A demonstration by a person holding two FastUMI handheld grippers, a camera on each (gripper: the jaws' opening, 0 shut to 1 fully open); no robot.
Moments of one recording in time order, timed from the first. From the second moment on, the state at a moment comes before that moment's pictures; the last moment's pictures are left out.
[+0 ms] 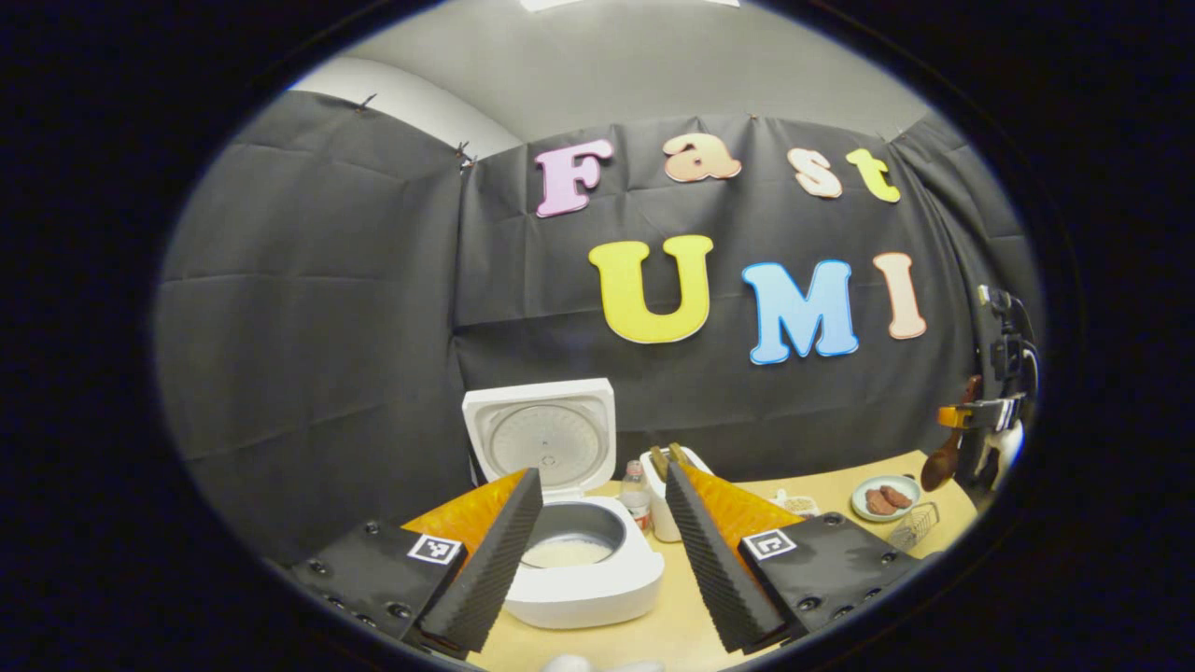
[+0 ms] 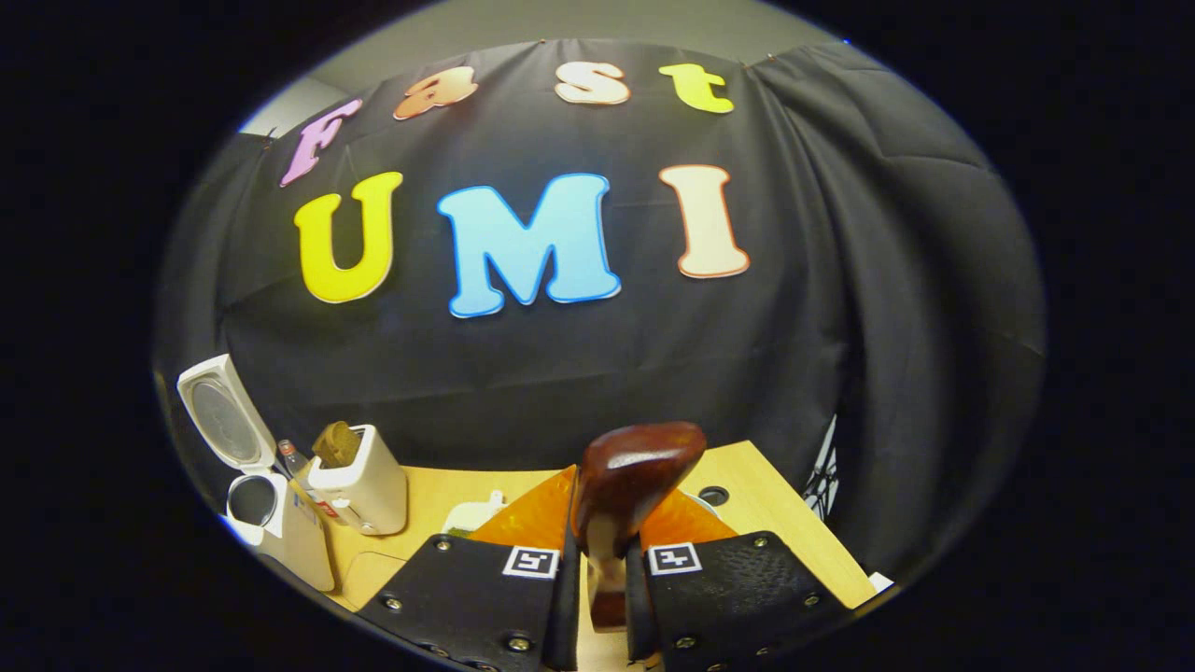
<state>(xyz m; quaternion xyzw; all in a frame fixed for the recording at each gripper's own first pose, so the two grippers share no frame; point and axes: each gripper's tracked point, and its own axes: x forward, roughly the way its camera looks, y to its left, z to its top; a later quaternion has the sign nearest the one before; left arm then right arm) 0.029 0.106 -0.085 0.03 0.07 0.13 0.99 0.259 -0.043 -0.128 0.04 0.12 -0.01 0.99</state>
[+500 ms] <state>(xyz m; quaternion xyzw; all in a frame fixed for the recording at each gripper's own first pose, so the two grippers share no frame) 0.012 0.145 -0.099 0.02 0.08 0.15 0.99 0.254 0.109 -0.157 0.00 0.15 0.10 0.98</state>
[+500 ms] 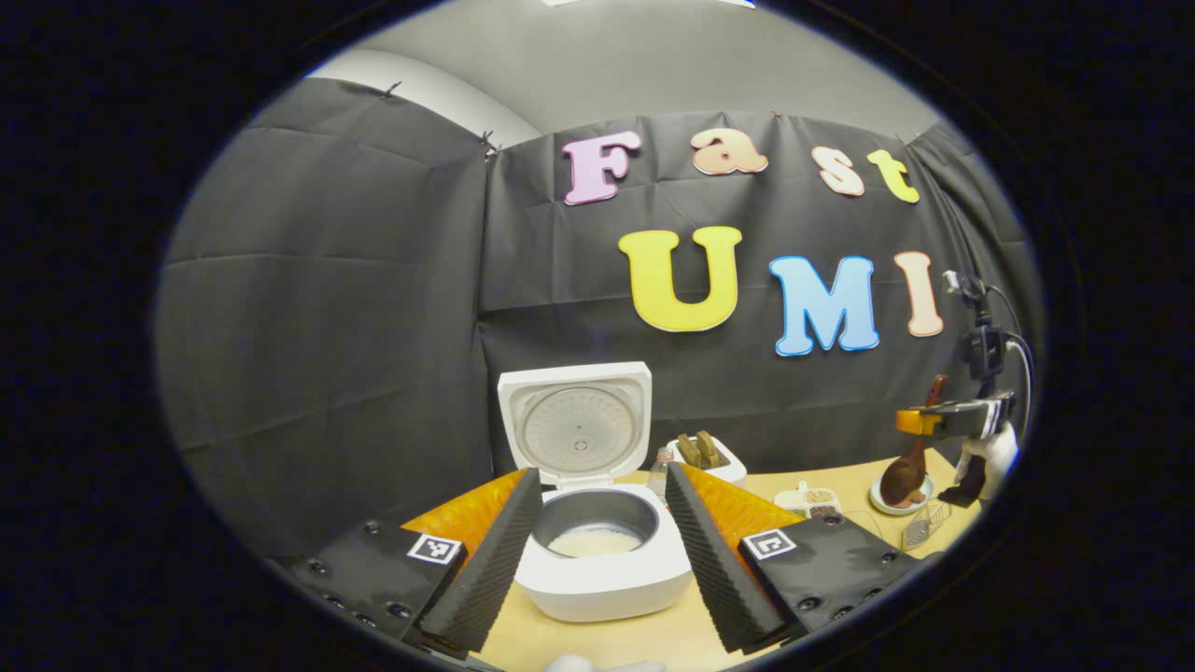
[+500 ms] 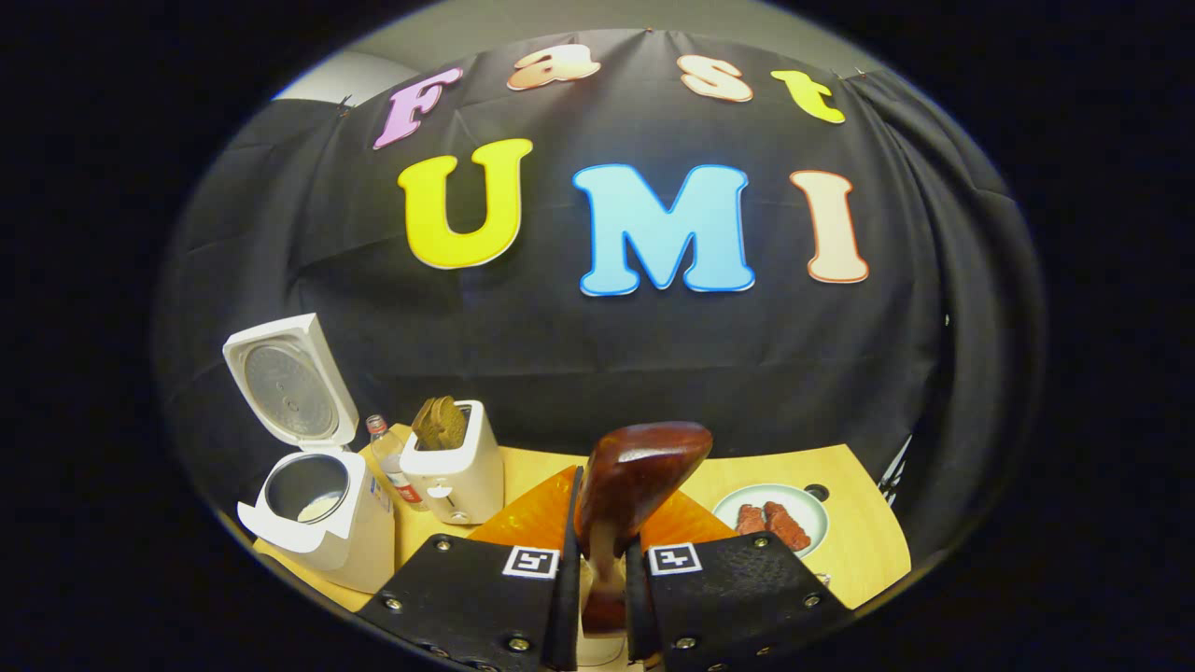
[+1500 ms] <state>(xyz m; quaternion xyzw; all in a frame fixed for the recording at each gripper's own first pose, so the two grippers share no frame) 0.004 0.166 -0.121 0.02 0.11 0.16 0.98 0.264 0.165 -0.323 -0.21 0.22 0.10 0.95</state>
